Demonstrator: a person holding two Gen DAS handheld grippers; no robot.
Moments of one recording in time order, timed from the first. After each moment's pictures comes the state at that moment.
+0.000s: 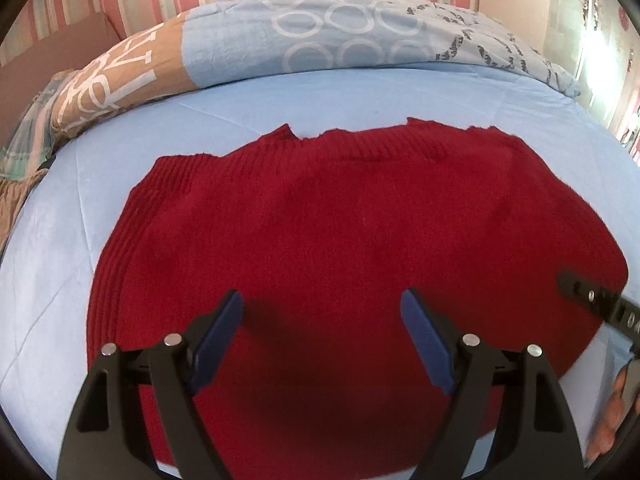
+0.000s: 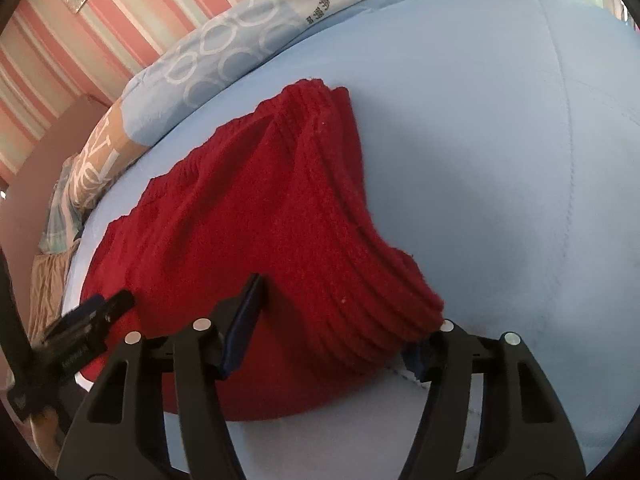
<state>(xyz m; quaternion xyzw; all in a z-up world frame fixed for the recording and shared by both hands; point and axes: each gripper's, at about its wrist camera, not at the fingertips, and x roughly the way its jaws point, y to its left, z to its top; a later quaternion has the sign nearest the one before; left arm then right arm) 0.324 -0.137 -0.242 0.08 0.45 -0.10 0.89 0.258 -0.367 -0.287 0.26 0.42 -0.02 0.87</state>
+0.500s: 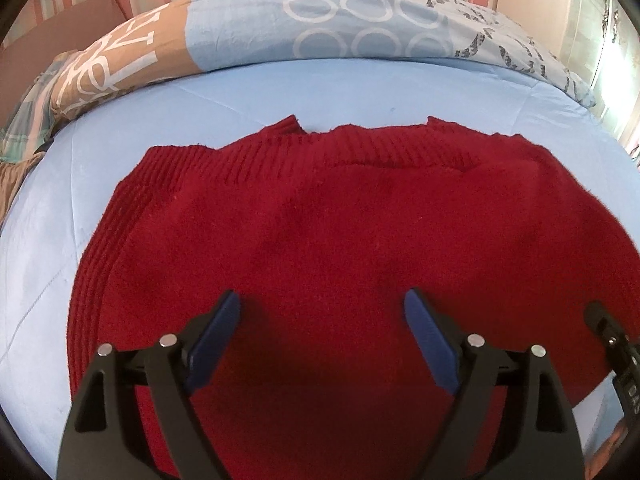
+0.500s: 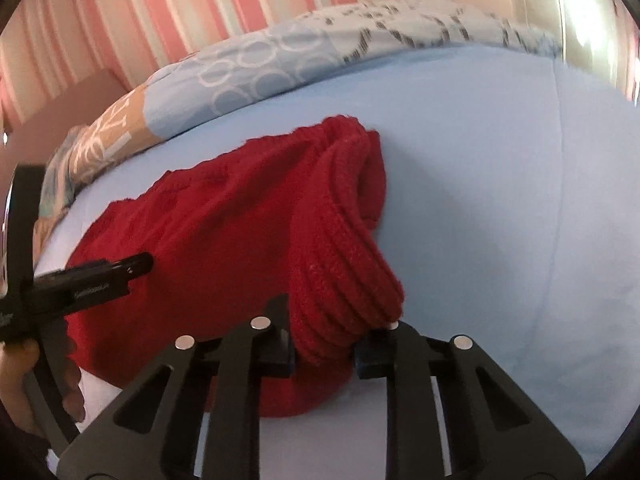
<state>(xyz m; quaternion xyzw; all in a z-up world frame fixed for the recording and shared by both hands) 0.346 -0.138 -0.254 0.06 0.47 -0.09 0.88 0.245 -0.334 -0.268 0.14 0.37 -0.03 0.92</state>
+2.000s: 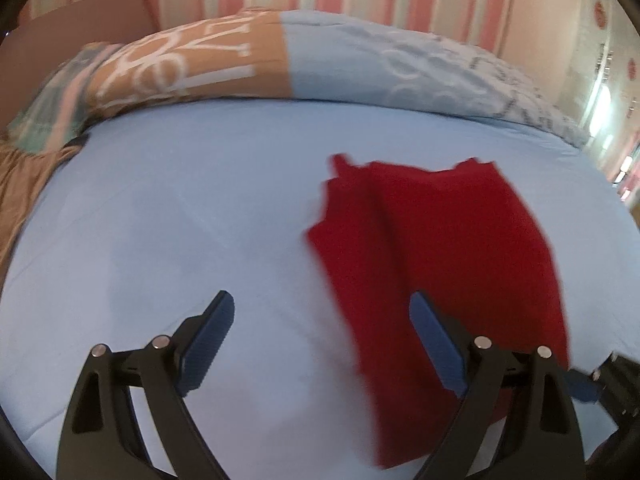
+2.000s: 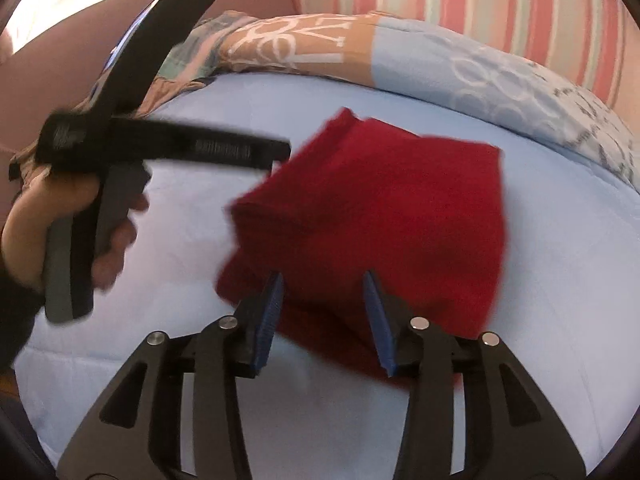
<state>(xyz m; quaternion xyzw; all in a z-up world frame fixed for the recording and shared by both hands) 0.343 0.066 -0.194 0.02 0.43 -0.13 0.89 0.240 -0.074 -0.218 -0.06 0.39 0.17 0.90</state>
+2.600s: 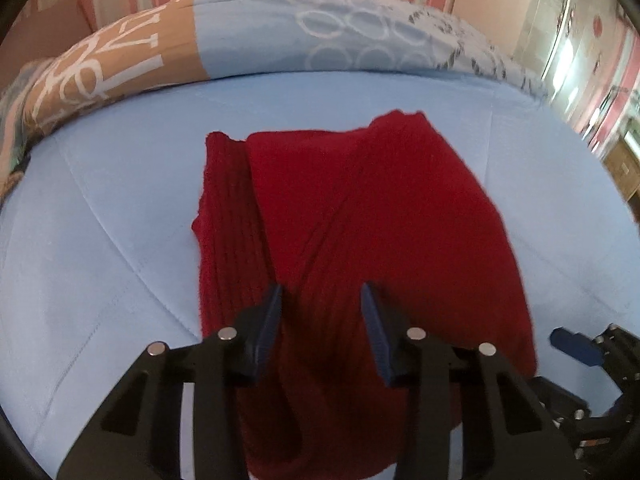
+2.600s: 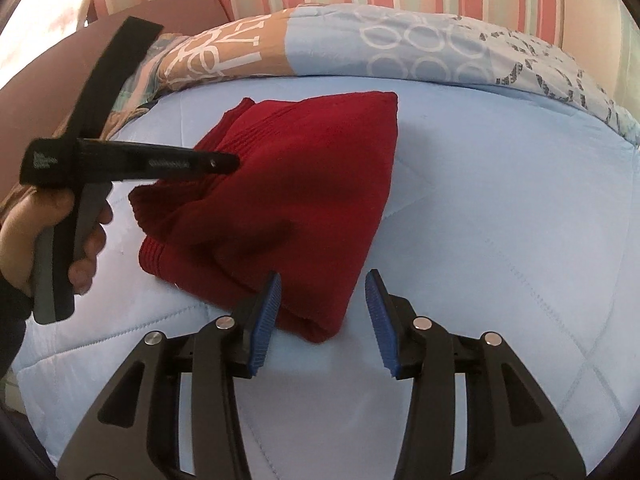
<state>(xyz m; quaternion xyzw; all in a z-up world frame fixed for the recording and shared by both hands) 0.351 -0.011 -0.213 0.07 0.47 -0.20 0.86 0.222 -0.157 -0.229 0.02 0.41 0.10 0.91</state>
